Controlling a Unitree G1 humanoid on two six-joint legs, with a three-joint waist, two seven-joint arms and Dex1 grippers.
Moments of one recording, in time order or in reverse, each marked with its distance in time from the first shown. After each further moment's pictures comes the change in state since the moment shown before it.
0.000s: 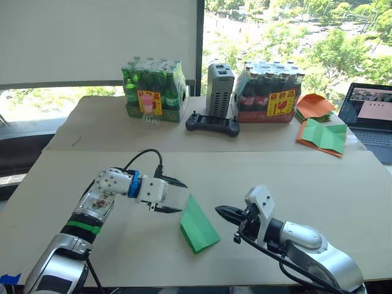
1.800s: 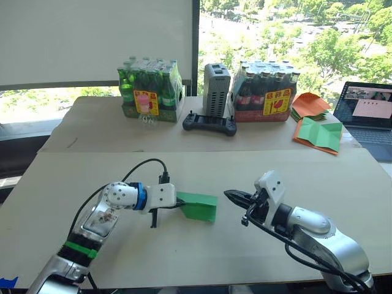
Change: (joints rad) left arm 0.261 0.001 0.031 -0.509 0.140 0.646 0.270; right arm -0.105 -0.067 -0.066 0.112 0.011 -0.073 0.062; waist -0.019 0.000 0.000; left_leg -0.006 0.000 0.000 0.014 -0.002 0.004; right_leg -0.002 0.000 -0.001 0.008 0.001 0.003
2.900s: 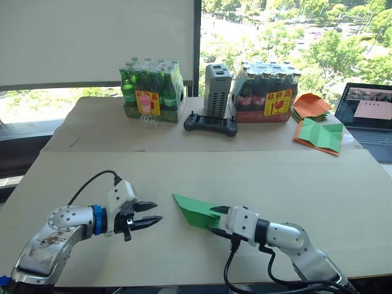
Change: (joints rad) left arm 0.344 0.148 0.388 -0.361 -0.489 0.530 0.090; right arm 0.039 -0.040 0.319 0.179 -0.472 -0.569 0.107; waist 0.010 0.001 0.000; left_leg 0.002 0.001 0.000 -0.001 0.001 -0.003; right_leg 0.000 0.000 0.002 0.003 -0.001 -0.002
